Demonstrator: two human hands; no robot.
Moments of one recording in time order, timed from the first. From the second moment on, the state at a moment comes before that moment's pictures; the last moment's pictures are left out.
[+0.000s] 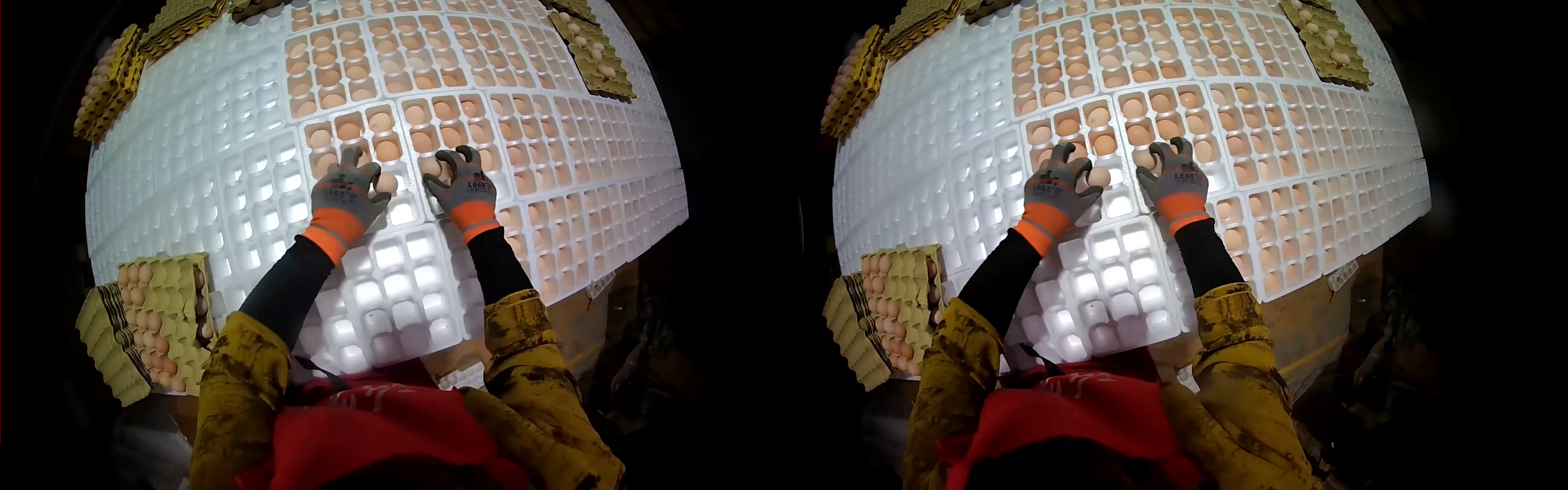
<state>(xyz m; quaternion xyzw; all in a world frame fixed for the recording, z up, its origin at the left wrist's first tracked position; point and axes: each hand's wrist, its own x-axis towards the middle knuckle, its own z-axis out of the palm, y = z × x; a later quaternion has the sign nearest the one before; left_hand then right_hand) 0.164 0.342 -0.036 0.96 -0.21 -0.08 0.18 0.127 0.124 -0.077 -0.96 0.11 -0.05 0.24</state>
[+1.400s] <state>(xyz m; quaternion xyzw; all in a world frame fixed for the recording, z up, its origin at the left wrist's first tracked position) -0.122 0.864 0.007 0.97 -0.22 -0.08 0.05 0.059 0.686 -0.016 -0.75 -0.63 -0.01 0.21</state>
